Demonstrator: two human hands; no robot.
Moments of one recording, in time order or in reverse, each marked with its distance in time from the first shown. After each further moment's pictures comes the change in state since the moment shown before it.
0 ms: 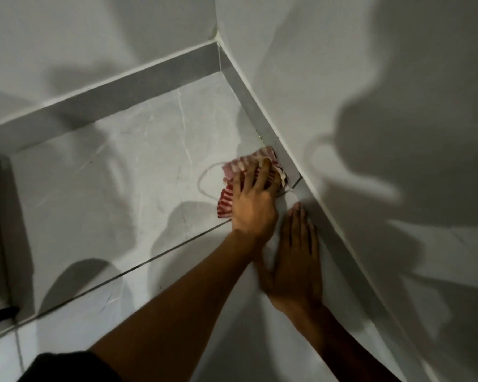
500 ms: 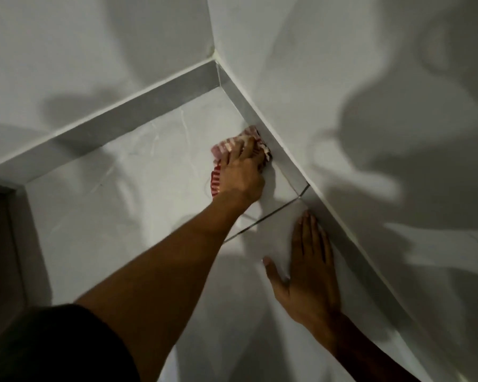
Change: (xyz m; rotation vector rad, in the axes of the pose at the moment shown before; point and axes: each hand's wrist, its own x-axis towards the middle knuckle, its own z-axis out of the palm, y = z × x) left_hand 0.078 -0.040 -0.049 0.007 -0.075 -0.040; right_hand 0.000 0.005 0.019 -0.049 0.065 0.055
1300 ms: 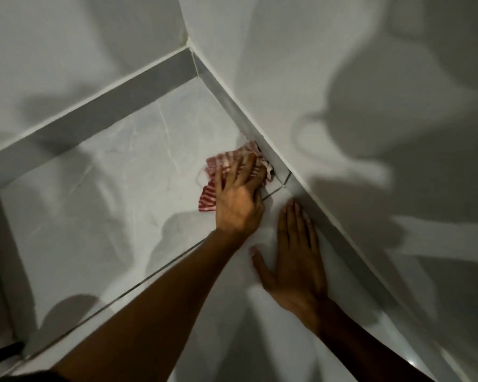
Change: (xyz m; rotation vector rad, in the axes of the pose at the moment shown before) left_hand -0.062 0.014 0.045 -0.113 0.131 0.121; right_hand 0.003 0.000 -0.004 0.021 -0.015 -0.013
